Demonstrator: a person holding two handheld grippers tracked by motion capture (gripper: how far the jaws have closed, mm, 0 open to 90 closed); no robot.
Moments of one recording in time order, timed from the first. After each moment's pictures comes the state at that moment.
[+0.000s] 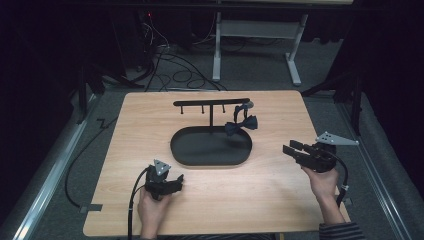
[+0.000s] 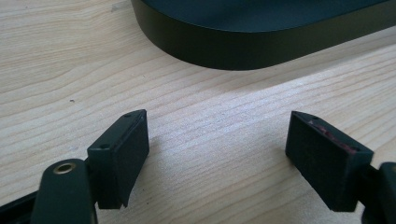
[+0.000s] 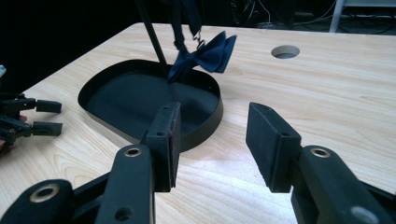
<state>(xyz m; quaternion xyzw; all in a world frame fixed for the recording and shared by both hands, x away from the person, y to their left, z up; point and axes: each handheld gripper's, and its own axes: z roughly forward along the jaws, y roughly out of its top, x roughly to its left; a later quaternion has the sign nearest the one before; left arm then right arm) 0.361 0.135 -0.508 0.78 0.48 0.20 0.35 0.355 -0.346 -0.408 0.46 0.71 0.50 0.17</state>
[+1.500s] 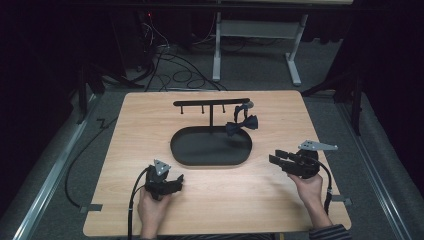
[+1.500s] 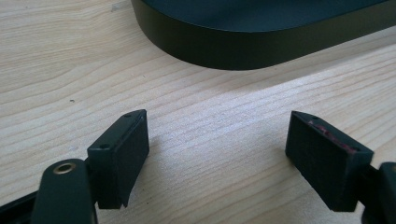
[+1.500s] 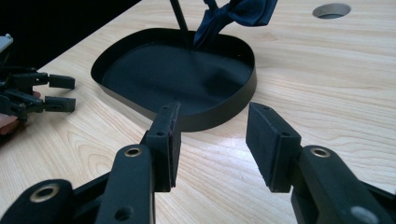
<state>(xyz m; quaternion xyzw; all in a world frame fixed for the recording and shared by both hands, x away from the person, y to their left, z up) 0.361 0.136 -0.507 0.78 0.48 0.20 0.35 0.360 -0.318 -0.442 0.45 0.74 0.49 0.12</state>
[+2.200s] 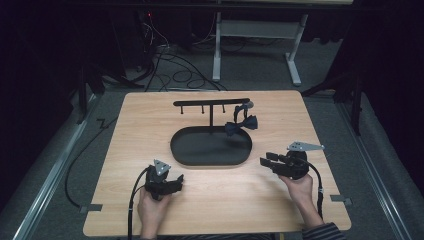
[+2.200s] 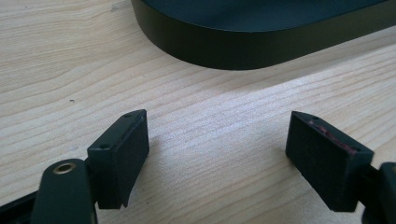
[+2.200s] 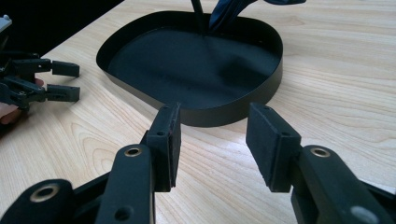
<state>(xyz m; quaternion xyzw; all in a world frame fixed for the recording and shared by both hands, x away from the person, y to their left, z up) 0.360 0.136 -0.507 0.78 0.48 0.20 0.35 0.367 -0.296 -0.455 0.44 0.75 0.48 0.10</state>
